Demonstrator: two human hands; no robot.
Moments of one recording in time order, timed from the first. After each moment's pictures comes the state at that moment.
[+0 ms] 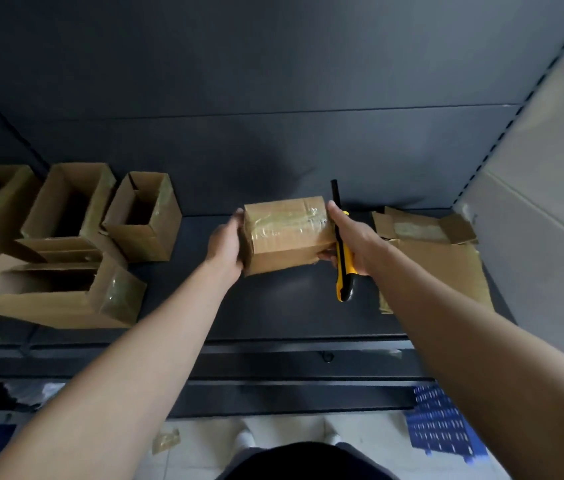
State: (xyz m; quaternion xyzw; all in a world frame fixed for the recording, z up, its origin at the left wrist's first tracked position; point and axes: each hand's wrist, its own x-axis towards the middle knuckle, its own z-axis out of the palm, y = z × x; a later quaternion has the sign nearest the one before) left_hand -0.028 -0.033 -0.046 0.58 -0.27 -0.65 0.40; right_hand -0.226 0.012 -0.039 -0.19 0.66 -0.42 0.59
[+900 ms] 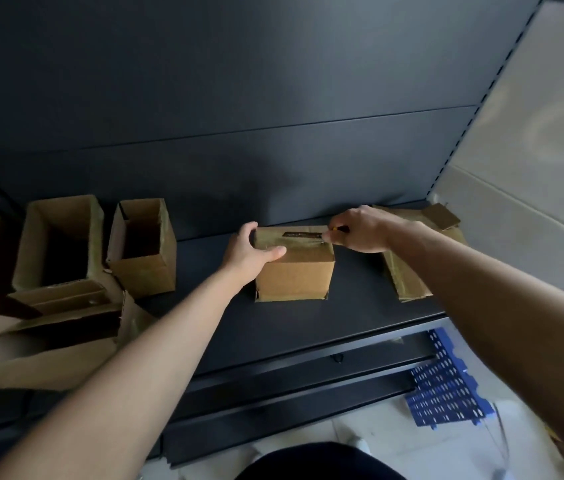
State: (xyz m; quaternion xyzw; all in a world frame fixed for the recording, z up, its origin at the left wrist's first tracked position) left_hand 0.010 -0.061 -0.048 0.53 -0.66 -0.49 0.20; right_hand -0.197 0.017 0.017 -0.62 0.77 0.03 0.17
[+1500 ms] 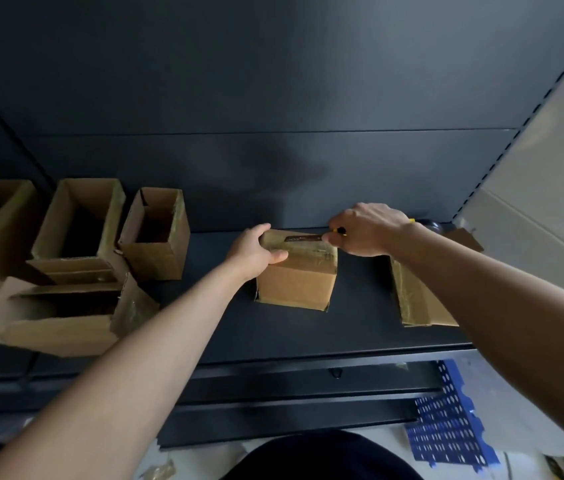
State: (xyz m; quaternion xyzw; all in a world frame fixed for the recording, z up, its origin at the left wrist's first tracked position) left_hand -0.001 -0.060 -0.041 0.56 -0.66 -0.47 0.17; right_hand -0.195 0.003 0.038 -0.71 0.70 0.09 0.04
